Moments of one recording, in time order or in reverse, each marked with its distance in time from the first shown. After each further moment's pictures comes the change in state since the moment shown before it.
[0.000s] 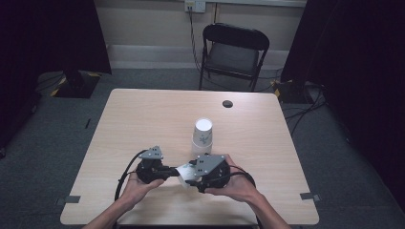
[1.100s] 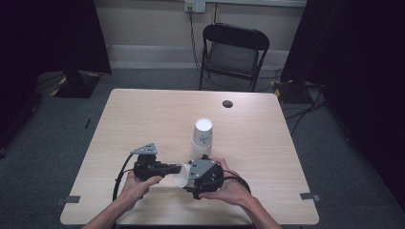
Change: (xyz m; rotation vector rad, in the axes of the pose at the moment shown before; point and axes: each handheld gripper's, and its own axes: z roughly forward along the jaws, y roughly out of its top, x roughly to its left) left arm 0.005 0.001 -0.010 -0.099 -0.075 -0.097; right arm 0.009 -0.009 0.027 0.057 -0.037 0.038
